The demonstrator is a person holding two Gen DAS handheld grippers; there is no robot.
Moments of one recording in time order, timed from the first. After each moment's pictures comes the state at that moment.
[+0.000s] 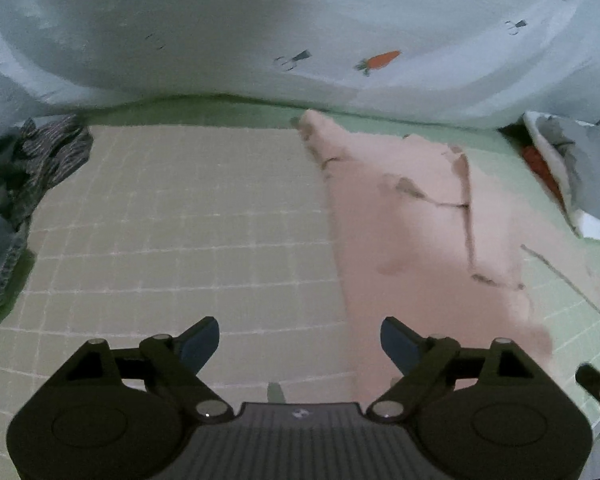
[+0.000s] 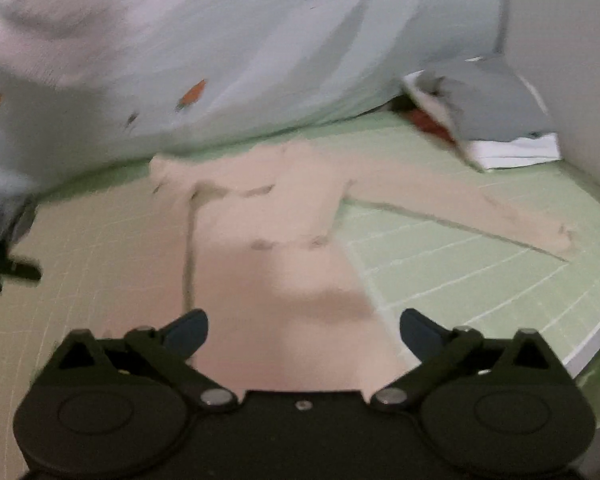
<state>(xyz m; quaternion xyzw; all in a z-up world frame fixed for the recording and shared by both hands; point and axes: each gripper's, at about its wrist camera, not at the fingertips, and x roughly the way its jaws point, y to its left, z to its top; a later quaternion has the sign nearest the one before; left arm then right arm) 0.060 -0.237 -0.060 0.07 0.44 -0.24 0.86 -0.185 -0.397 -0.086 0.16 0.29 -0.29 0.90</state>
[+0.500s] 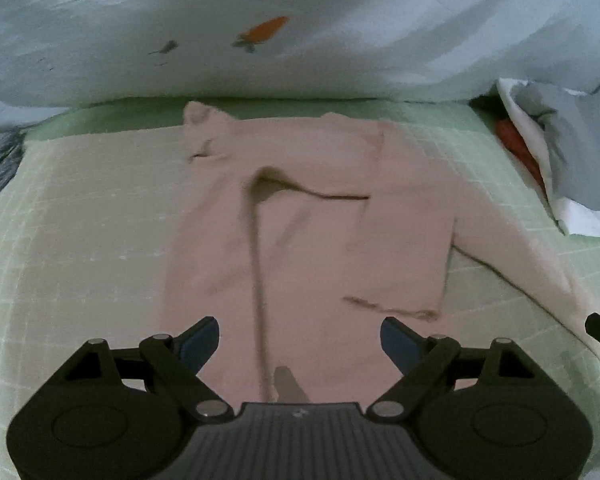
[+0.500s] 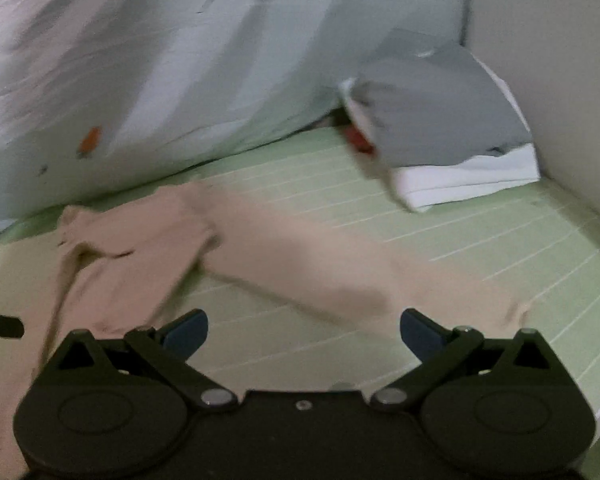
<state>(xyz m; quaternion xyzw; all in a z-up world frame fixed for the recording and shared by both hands) 0.023 -0.415 -0.080 0.09 0.46 -0.22 0.85 -0.199 -0.605 -0.094 0.17 0.30 -0.28 0.90</state>
